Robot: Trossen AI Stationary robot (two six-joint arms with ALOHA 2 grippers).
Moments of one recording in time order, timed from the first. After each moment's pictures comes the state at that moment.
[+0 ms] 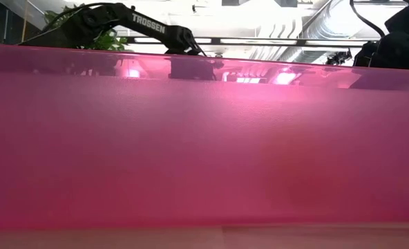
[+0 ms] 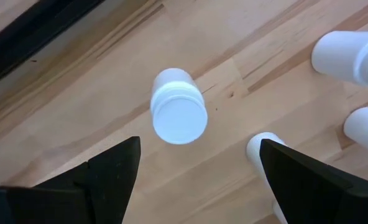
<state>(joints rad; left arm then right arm) 0.65 2.36 2.34 -1.51 0.10 -0.35 -0.08 0.22 0.11 -0.33 0.01 0.56</state>
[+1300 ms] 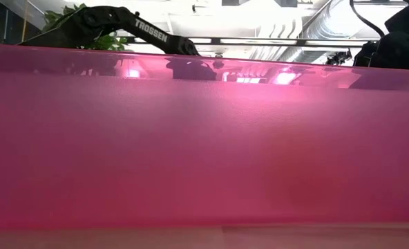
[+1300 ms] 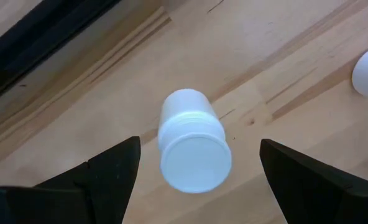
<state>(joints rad) 0.64 2.36 2.20 -1.35 0.04 -0.34 -0.08 0.22 0.11 -0.33 0.01 0.57</state>
